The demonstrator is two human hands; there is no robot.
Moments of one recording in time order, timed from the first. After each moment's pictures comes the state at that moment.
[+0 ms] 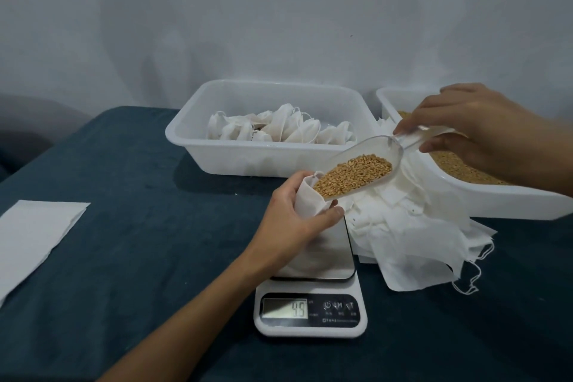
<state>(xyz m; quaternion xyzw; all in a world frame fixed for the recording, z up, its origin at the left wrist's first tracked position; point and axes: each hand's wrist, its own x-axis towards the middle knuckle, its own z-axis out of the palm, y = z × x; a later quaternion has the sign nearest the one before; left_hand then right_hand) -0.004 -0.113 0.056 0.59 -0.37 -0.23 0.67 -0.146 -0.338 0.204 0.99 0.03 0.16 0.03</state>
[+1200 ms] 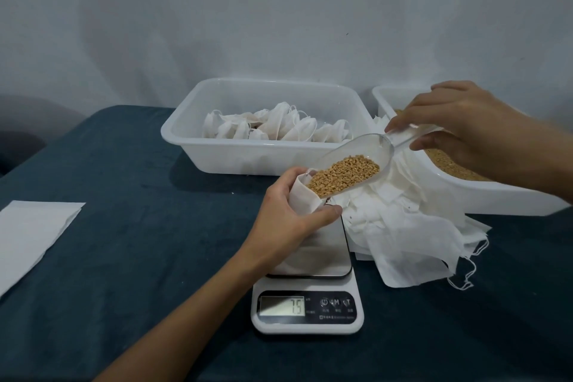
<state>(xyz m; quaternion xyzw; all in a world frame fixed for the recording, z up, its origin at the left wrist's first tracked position) -0.002 -0.114 0.055 0.61 -0.37 -0.21 0.67 -0.144 -0.338 0.199 0.98 0.03 0.17 0.04</state>
